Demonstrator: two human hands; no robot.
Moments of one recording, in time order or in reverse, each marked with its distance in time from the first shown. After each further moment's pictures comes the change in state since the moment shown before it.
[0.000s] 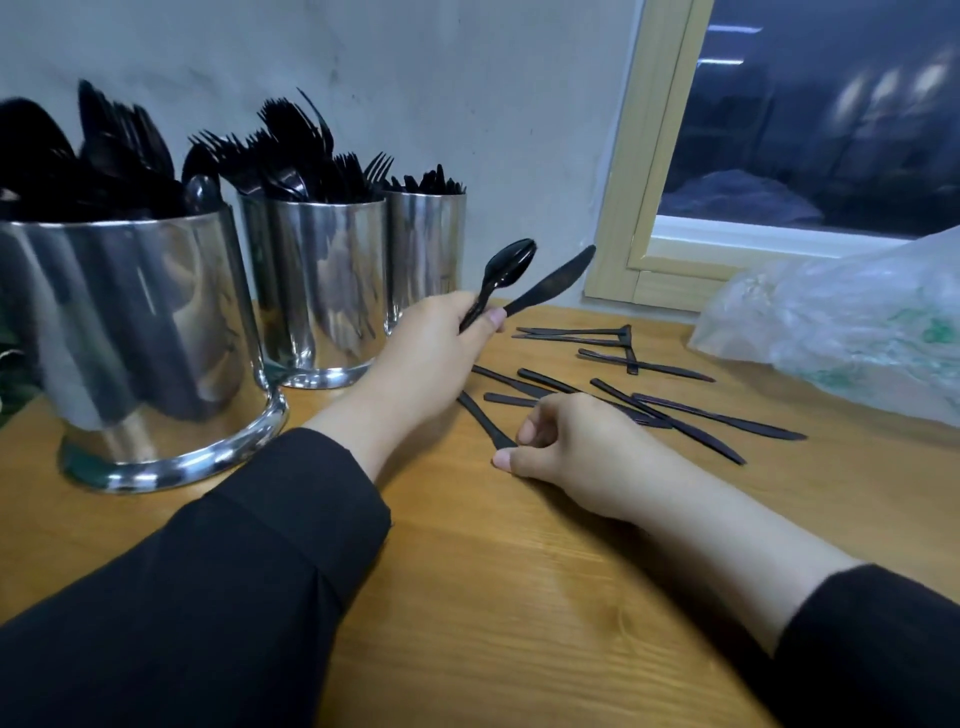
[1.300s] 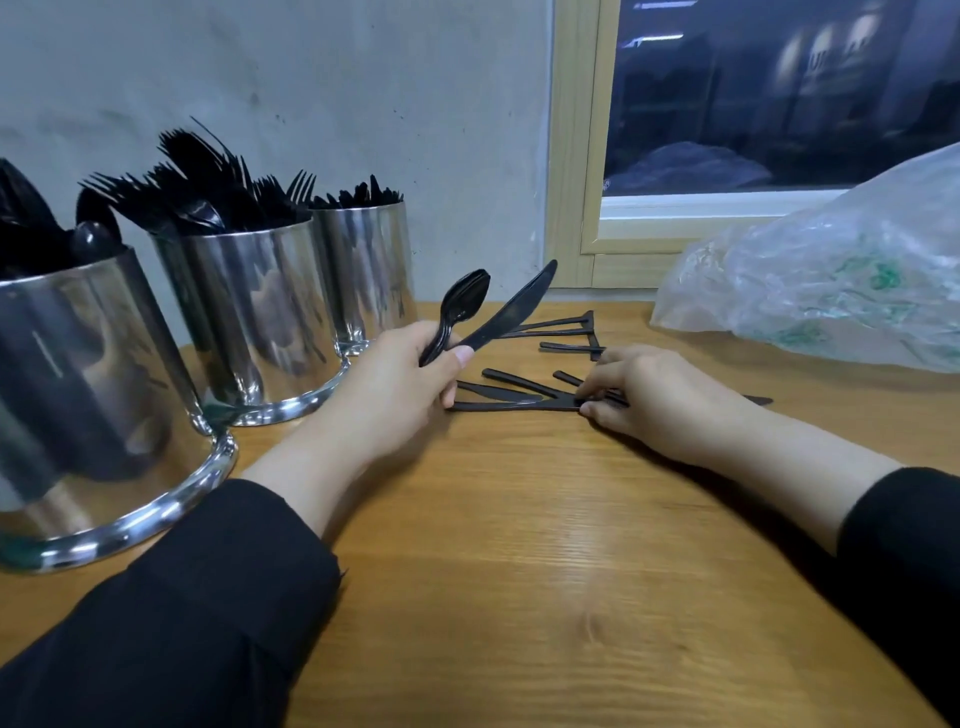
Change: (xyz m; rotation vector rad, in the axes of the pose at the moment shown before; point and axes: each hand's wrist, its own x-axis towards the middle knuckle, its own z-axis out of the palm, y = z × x) left_hand -0.006 0.004 0.011 -0.064 -0.165 -0.010; right_hand 0.029 0.106 -0.043 -0.313 0.244 -0.311
